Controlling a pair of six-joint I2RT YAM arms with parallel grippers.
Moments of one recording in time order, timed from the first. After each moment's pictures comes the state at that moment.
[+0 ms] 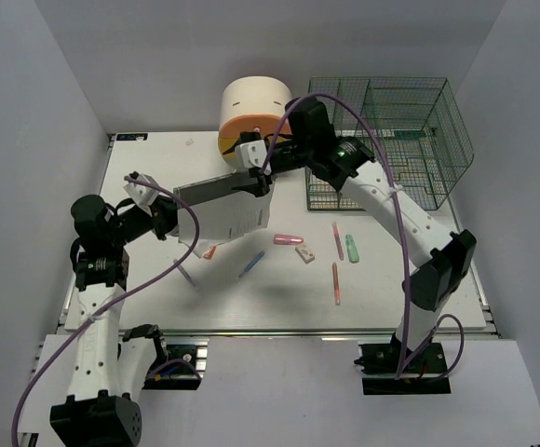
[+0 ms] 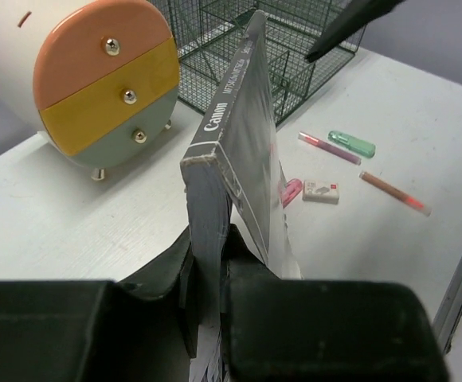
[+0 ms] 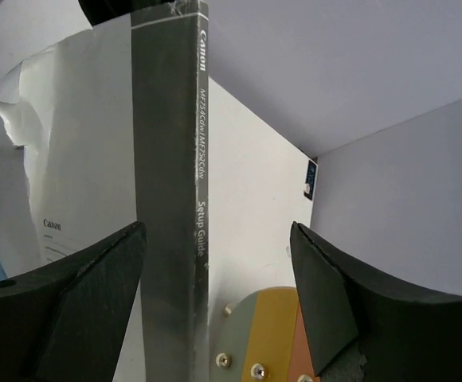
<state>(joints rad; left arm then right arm) 0.15 0.81 0.77 -0.07 1.02 0.11 0.75 1.75 1.92 -0.56 -0.87 -1.06</state>
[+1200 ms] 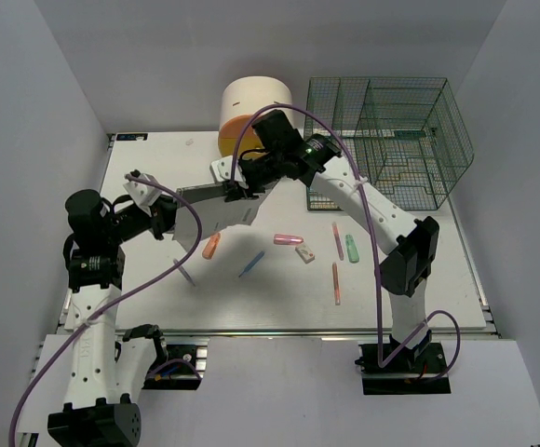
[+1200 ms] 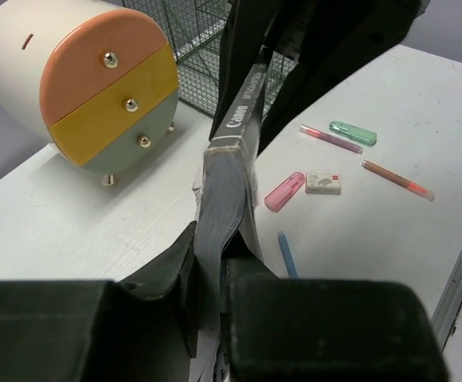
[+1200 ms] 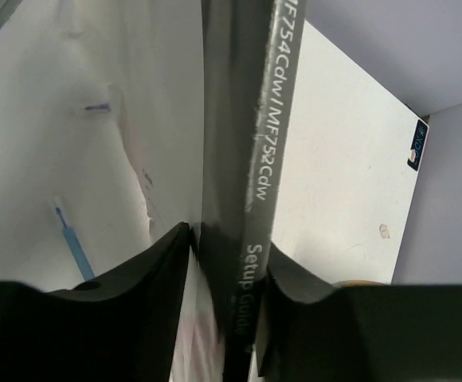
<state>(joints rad) 0.14 0.79 0.89 -0.25 1.03 0.24 0.82 1.97 2.13 -0.90 -0.78 -1.12</state>
